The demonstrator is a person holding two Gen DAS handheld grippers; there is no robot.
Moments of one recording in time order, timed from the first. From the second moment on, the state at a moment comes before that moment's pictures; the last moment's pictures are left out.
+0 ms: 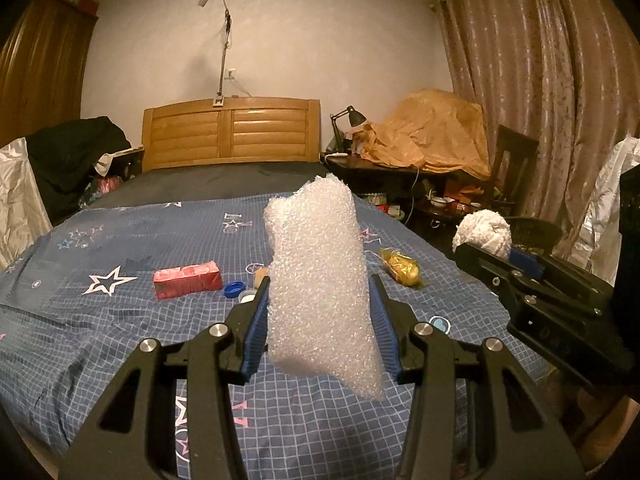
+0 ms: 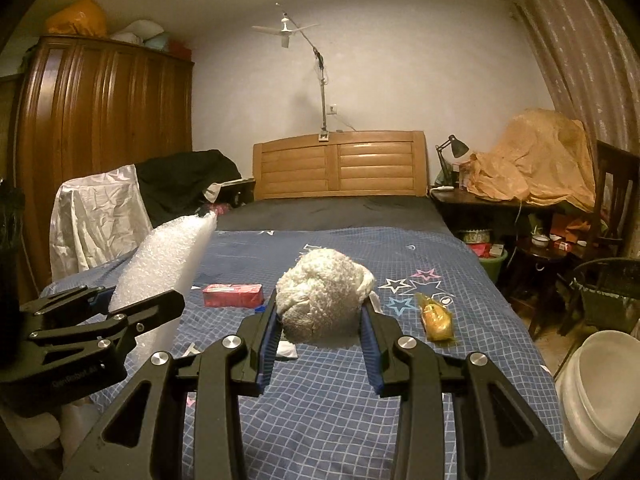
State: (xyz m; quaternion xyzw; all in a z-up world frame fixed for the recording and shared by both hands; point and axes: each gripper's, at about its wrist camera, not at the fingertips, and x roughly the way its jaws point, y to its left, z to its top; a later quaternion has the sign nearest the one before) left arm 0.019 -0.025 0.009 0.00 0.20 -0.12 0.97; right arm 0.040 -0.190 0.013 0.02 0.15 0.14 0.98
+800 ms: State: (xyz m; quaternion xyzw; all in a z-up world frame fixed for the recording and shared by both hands) left arm 0.068 -0.089 0.024 0.00 0.21 -0.19 0.96; right arm 0.071 -0.247 0.032 0.01 0.17 0.06 0.98
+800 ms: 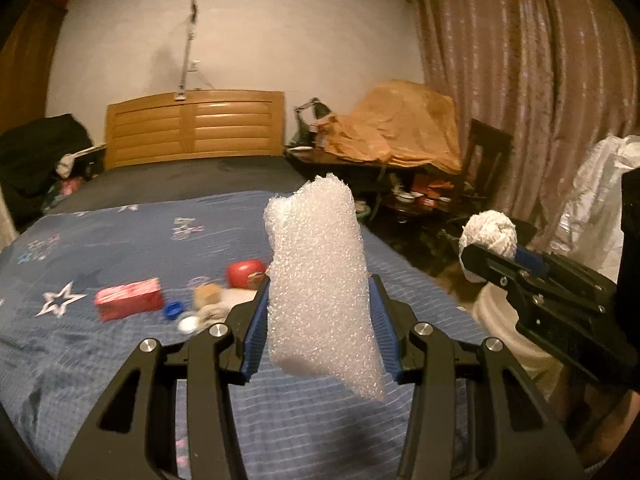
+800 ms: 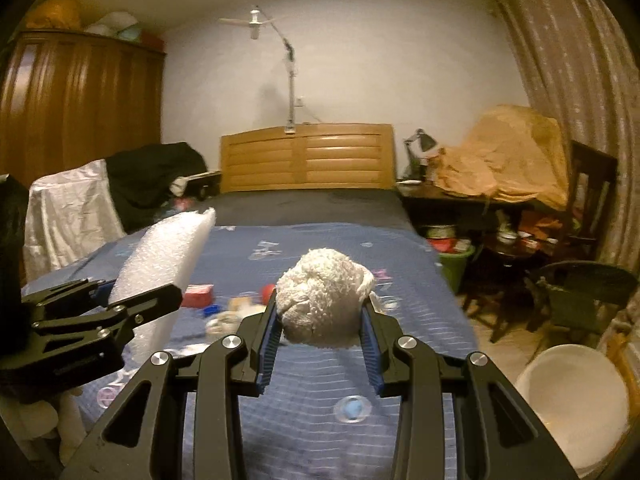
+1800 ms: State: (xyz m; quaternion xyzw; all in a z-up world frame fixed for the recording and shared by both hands) left arm 0.126 -0.411 -0.019 0.10 0.34 -0.41 0.84; right arm 0.084 -0.641 -0.037 0.08 0.36 -0.12 0.92
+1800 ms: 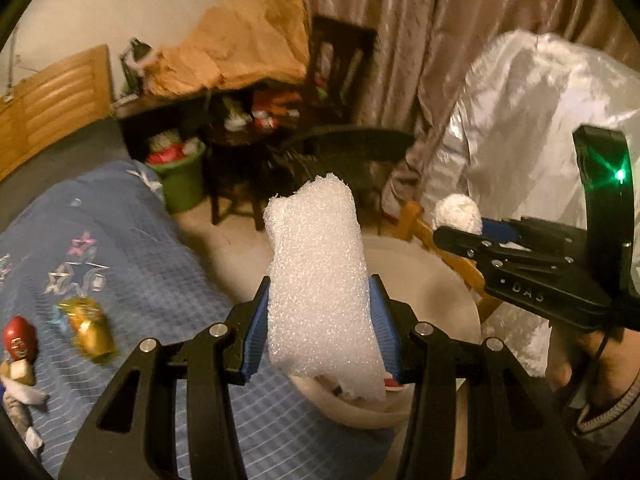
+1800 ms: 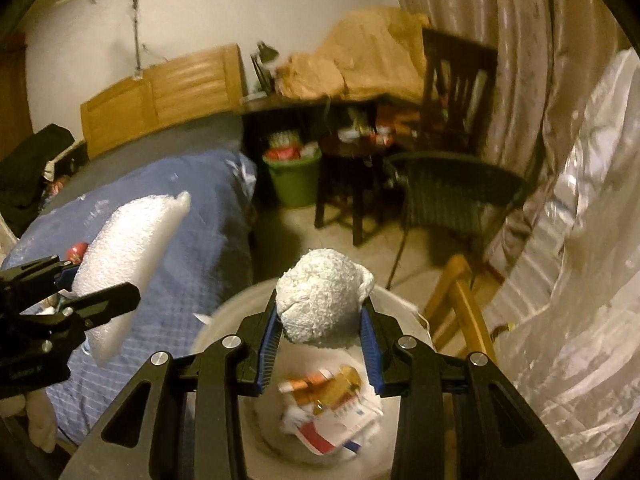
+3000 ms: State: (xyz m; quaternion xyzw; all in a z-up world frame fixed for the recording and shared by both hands) left arm 0.155 -0.479 -0.110 0.17 0.47 -0.39 0.78; right arm 0.109 -0.661 -0.126 0.13 0.47 -0.10 0.87
